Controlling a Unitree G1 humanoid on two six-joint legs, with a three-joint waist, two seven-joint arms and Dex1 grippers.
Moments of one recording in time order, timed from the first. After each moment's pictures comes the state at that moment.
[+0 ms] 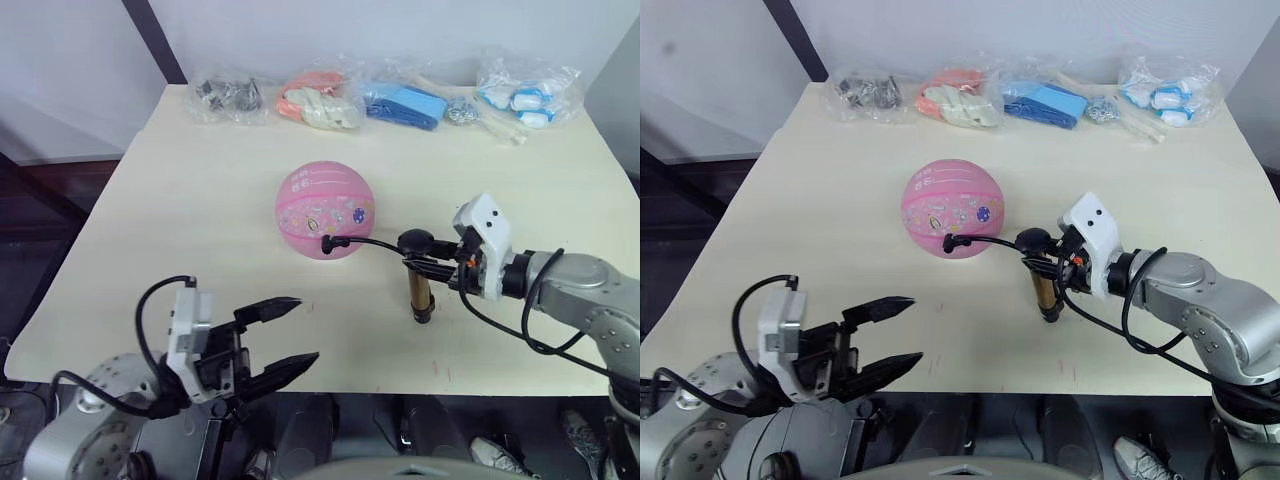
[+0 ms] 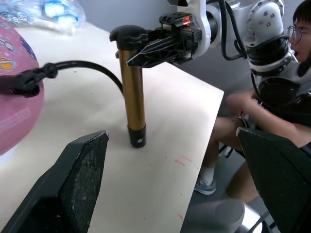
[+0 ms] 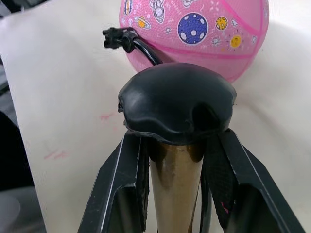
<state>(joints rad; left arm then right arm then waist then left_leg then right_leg) 0.37 0.73 0.32 -0.62 -0.89 0.42 -1.05 -0.42 -0.66 -0.03 -0.67 0.78 1.18 0.49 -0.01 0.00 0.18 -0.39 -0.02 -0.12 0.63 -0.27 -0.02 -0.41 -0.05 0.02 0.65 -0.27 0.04</state>
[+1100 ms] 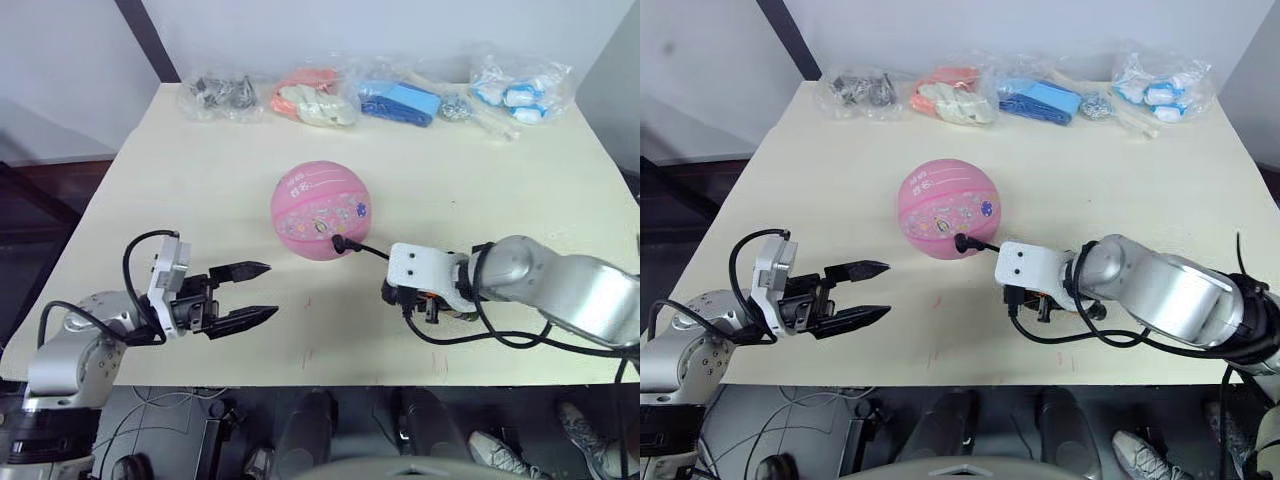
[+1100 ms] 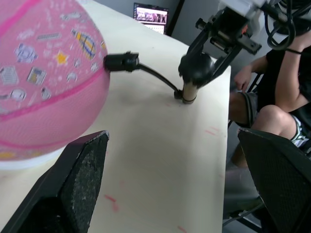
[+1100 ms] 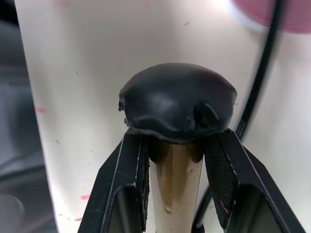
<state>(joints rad) -0.02 0.81 0.24 -0.12 -0.73 0.41 -1.33 -0.90 -0.88 0.75 -0.69 0.52 1.29 0.57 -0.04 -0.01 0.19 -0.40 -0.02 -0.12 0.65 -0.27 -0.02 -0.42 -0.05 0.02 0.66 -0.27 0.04</state>
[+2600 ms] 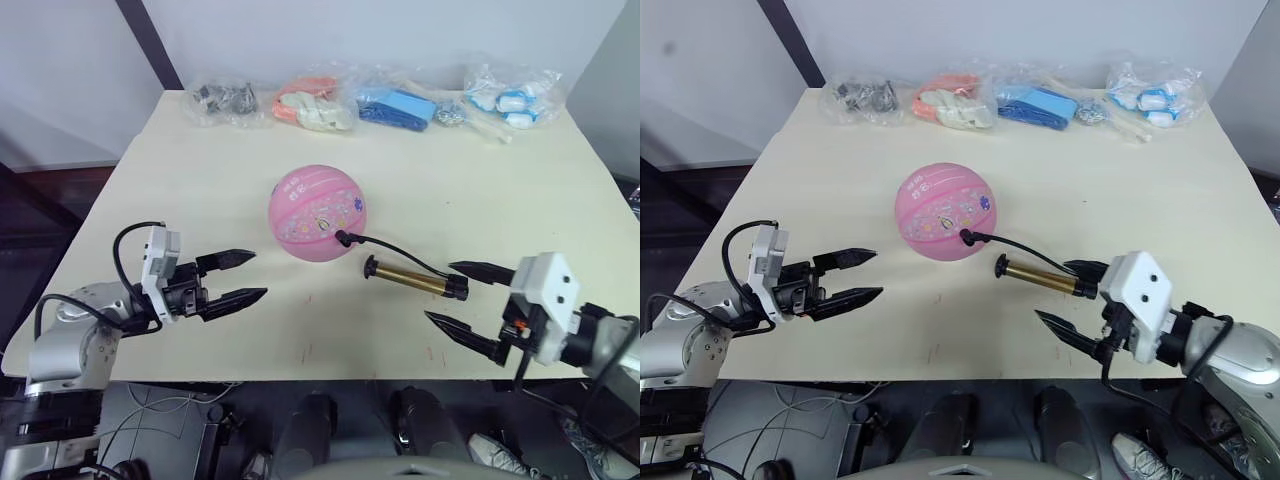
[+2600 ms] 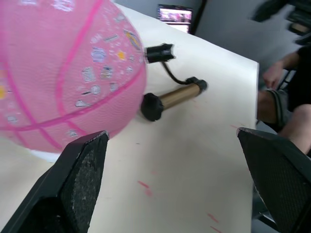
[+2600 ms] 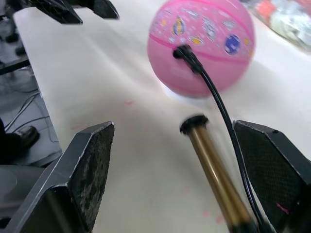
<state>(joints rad) -0.13 0.80 0.26 0.03 -0.65 0.37 -1.32 0.16 -0.69 -0.32 -0.99 0.65 0.80 0.71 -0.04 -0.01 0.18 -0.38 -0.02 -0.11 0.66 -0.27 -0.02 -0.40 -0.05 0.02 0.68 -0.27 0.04</state>
